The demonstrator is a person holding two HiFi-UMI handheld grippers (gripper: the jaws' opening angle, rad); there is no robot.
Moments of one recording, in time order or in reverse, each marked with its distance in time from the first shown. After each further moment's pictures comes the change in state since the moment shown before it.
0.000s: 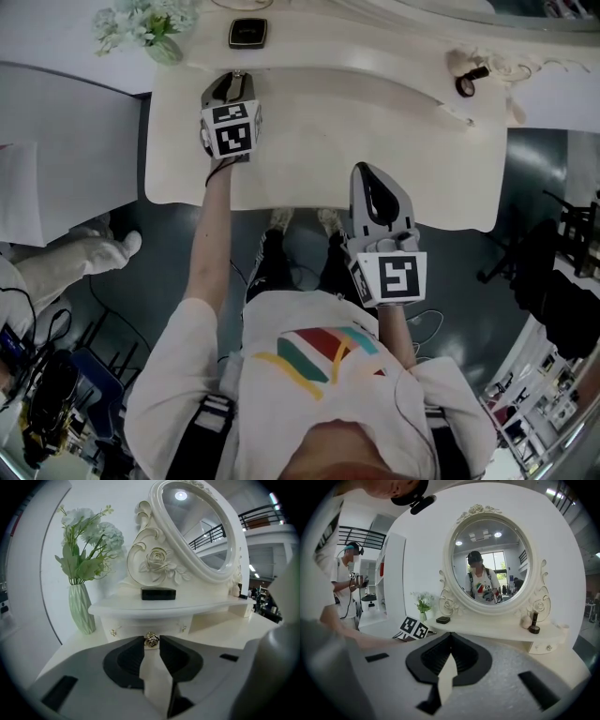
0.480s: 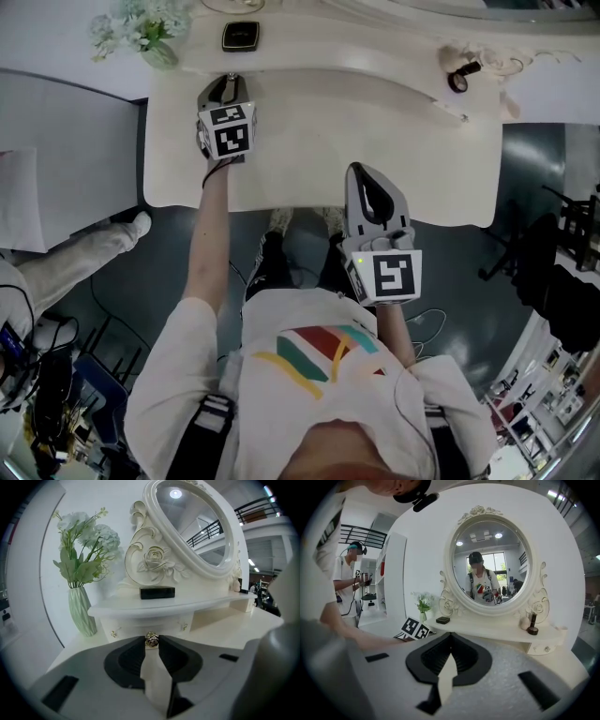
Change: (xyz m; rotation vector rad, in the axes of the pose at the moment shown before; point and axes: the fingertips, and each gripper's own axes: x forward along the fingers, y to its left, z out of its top) left arm 0.005 0.005 -0.002 0.060 -0.011 0.033; right arm -0.005 0.002 -0.001 -0.016 -0.002 -0.005
